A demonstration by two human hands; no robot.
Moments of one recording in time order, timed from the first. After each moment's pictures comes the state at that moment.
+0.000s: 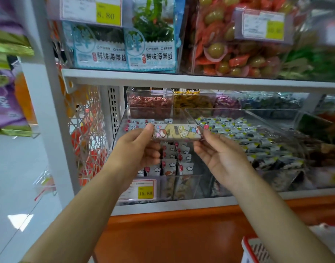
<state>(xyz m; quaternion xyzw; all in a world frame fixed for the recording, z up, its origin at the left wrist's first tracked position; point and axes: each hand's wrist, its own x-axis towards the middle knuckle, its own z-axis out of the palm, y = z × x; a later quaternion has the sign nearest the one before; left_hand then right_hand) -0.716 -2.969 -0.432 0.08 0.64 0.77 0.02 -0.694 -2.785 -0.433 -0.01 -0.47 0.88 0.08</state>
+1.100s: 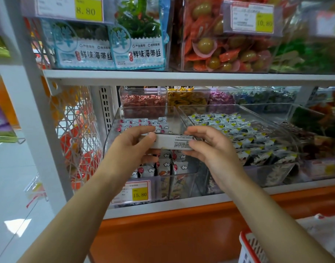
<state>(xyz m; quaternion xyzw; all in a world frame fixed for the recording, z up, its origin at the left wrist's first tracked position) -0.717 -2.967 -0.433 0.13 0.72 0.69 0.00 -0.698 -2.782 -0.449 0.08 -0.69 0.69 0.18</state>
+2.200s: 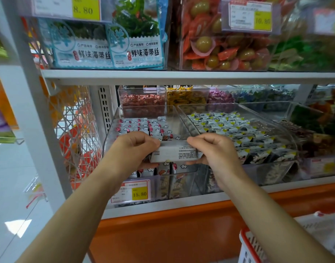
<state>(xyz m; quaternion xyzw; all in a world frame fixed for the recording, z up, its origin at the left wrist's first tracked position) -0.714 -2.966 -0.428 0.10 0.74 0.66 0.05 -0.695 -2.783 -0.446 0.04 -0.70 0.69 0.18</state>
